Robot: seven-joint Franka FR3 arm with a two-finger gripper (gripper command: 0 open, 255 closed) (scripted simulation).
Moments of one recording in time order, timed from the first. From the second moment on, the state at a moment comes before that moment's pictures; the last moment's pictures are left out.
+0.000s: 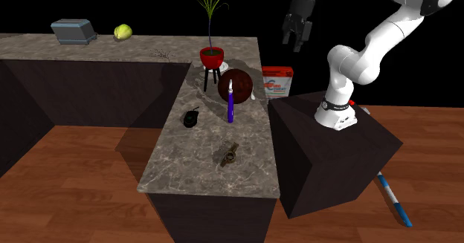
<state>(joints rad) -0.02 -0.81 0.02 -2.36 0.07 1.69 0.03</state>
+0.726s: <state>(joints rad) 0.01 -0.66 0.04 -2.54 0.08 2.03 -0.01</state>
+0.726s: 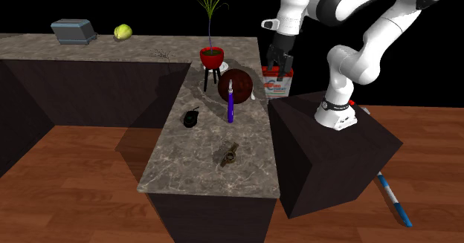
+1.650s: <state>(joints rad) 0.03 -0.17 0.09 -2.56 0.06 2.58 -0.05</state>
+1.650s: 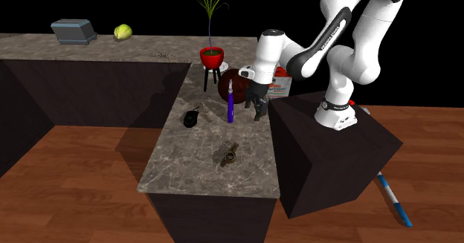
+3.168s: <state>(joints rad) 0.10 0.58 0.03 -2.22 -0.10 3.01 0.01</state>
